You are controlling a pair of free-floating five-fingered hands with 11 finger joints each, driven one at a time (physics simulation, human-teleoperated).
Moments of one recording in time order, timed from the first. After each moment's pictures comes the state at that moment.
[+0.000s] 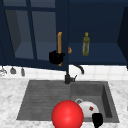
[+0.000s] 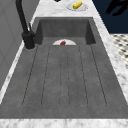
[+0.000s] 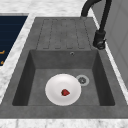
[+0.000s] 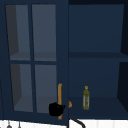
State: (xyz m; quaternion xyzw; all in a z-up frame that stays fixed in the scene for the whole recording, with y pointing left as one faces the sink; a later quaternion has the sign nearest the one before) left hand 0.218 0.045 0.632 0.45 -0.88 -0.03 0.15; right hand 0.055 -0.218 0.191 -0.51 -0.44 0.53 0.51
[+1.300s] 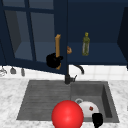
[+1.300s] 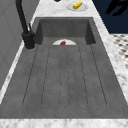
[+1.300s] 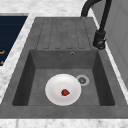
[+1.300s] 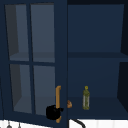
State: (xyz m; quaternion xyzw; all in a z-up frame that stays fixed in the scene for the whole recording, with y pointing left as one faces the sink) left hand 0.177 0.063 0.629 0.41 -0.90 -0.03 0.14; right hand 0.055 -0.218 0.191 -0.51 -0.44 0.53 0.51
